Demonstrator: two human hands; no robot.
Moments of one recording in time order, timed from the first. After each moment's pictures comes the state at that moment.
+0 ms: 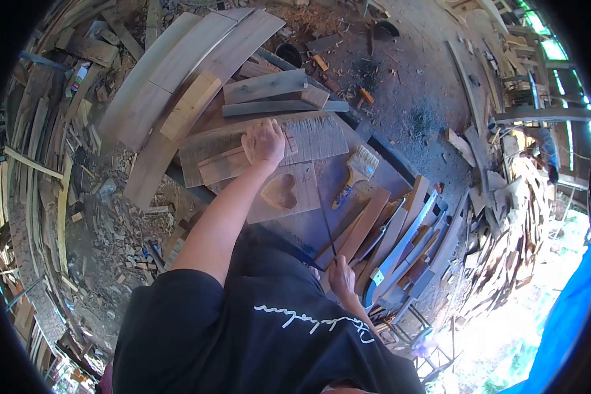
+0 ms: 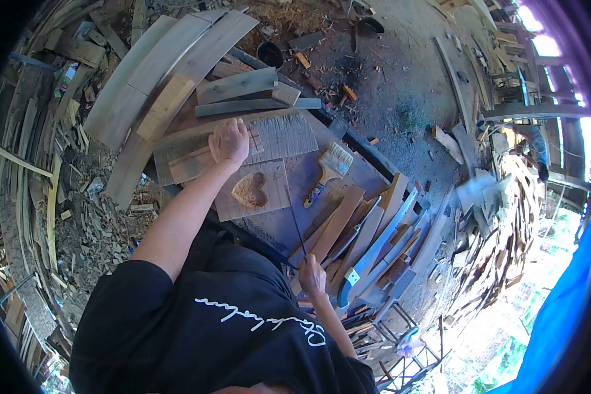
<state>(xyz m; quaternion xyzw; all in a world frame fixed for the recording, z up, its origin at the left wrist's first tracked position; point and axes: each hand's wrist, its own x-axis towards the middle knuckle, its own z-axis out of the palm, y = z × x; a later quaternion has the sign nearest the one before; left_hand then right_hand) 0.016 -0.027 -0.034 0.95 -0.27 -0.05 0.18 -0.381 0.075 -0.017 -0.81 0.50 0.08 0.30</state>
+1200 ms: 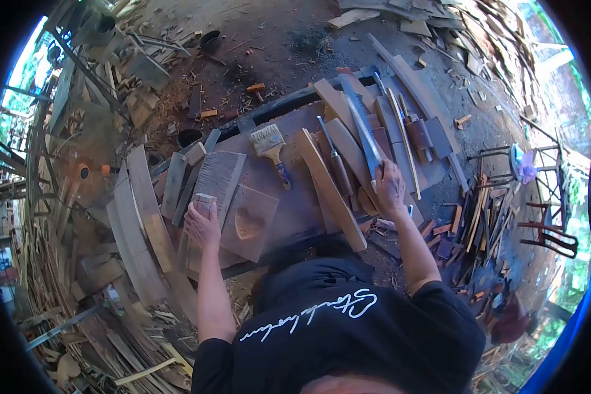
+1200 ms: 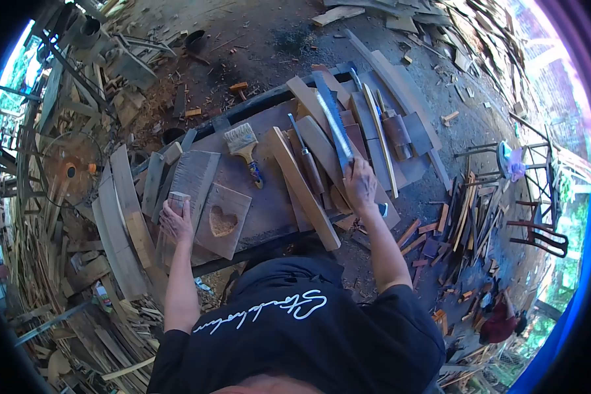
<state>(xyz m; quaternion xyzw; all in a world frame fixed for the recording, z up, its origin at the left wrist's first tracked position) 0.004 0.025 -0.033 0.83 -0.55 0.07 0.08 -0.496 0.037 -0.013 -0.60 0.77 -0.23 0.06</state>
